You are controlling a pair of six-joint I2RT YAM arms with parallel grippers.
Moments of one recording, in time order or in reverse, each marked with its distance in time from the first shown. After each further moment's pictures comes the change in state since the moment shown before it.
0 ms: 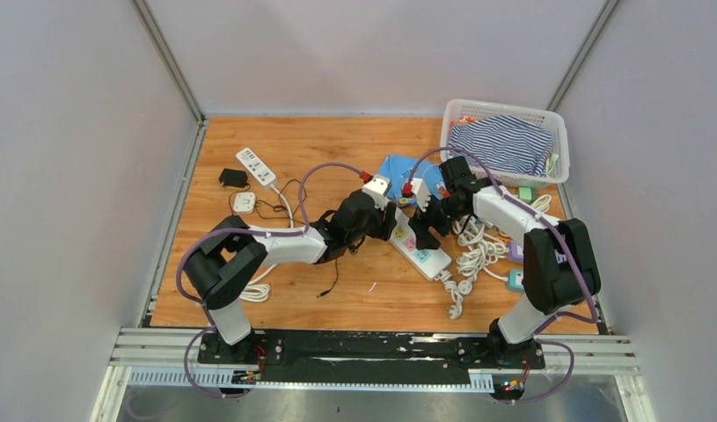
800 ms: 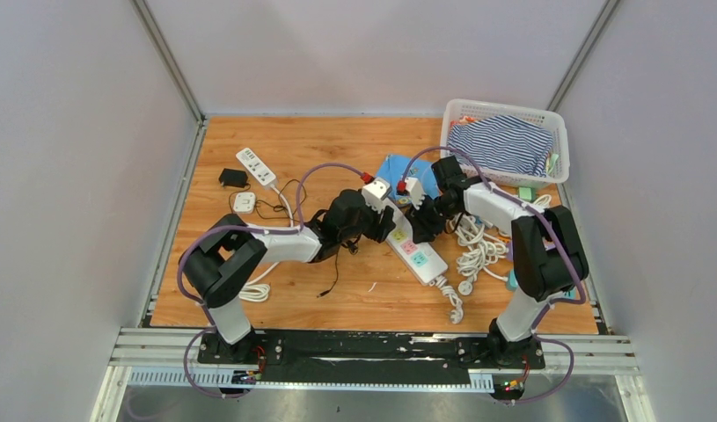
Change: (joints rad) left arm 0.048 -0.001 -0.050 0.087 0.198 0.167; right arm 0.024 0.096 0.022 0.061 0.036 0.084
